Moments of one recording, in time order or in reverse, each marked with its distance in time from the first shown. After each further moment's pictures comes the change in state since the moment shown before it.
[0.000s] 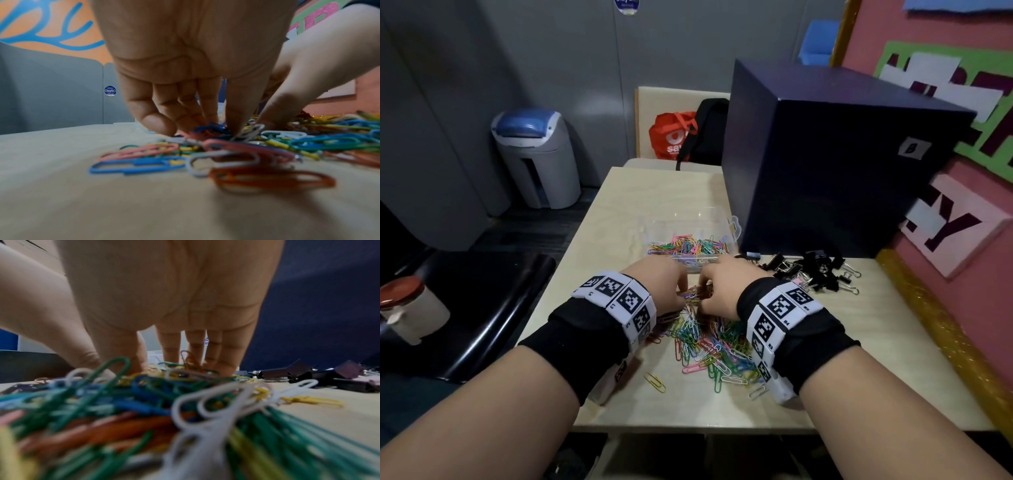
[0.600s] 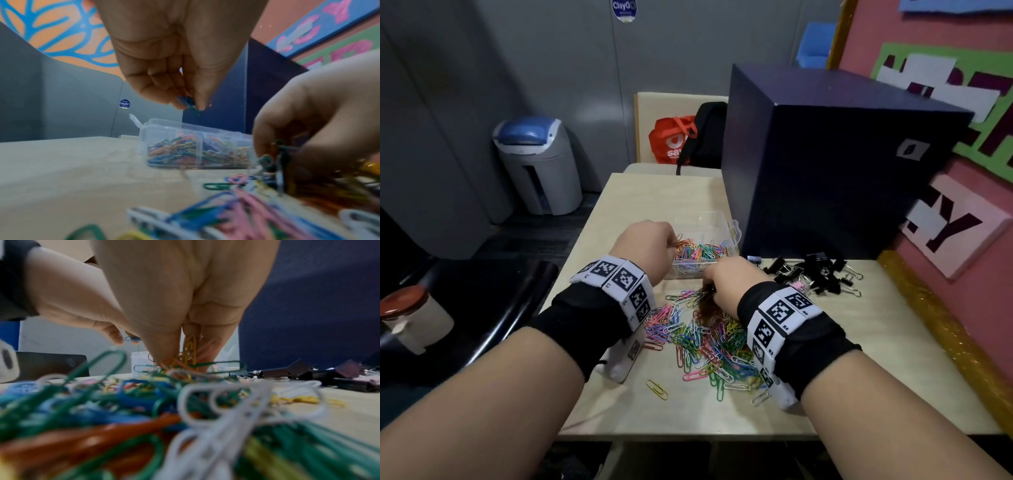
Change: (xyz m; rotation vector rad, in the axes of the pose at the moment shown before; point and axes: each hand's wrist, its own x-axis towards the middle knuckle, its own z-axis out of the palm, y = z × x) left_hand 0.018 -0.015 -0.024 -0.137 0.401 -0.148; right_hand 0.005 0.002 -0.004 -0.041 0.068 -0.069
